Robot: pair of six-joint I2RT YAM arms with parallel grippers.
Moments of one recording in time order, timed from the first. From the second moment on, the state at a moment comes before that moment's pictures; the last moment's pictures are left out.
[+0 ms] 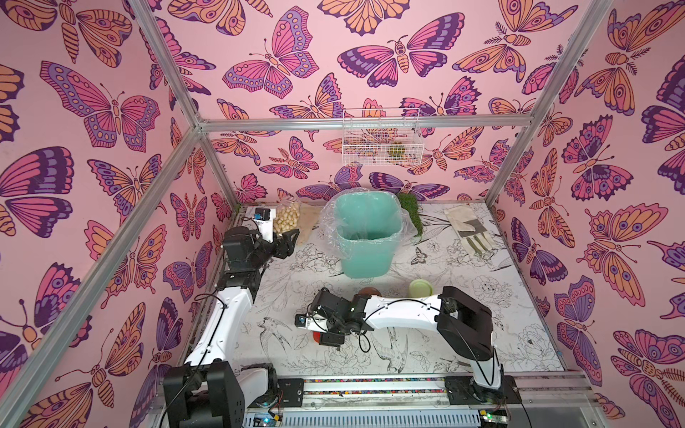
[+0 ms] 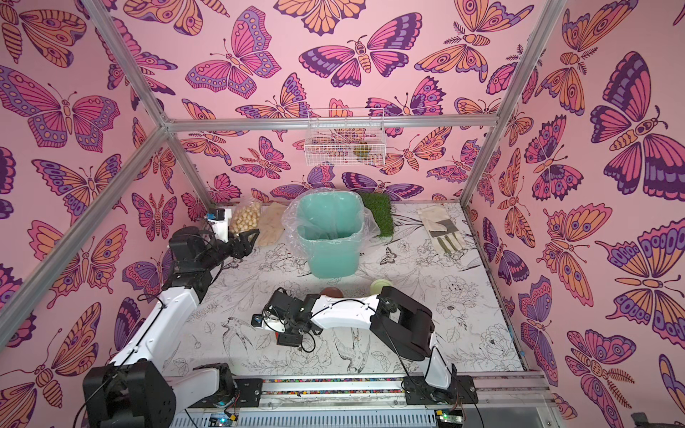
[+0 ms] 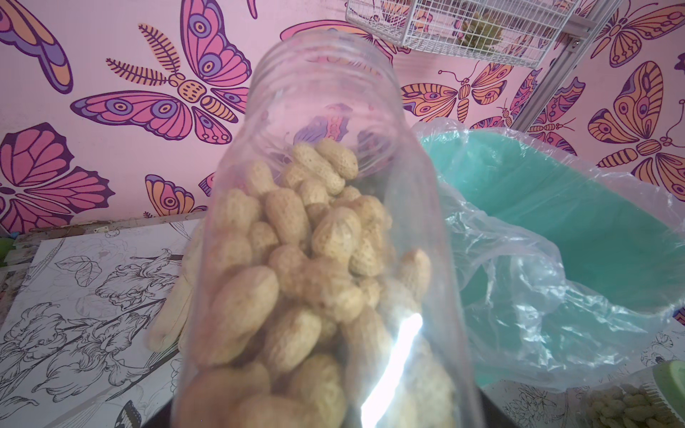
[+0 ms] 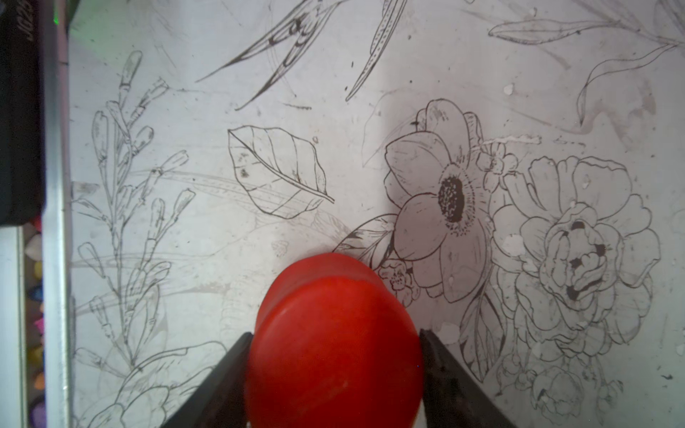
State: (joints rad) left arm 0.10 1.18 0.84 0.06 0.55 -0.03; right arm 1.23 2.03 1.41 -0.45 -0.05 -0.32
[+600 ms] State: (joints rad) left arm 0.10 1.18 0.79 0.08 0.56 -0.03; right arm 1.22 2.01 1.37 -0.38 -0.03 -0.26
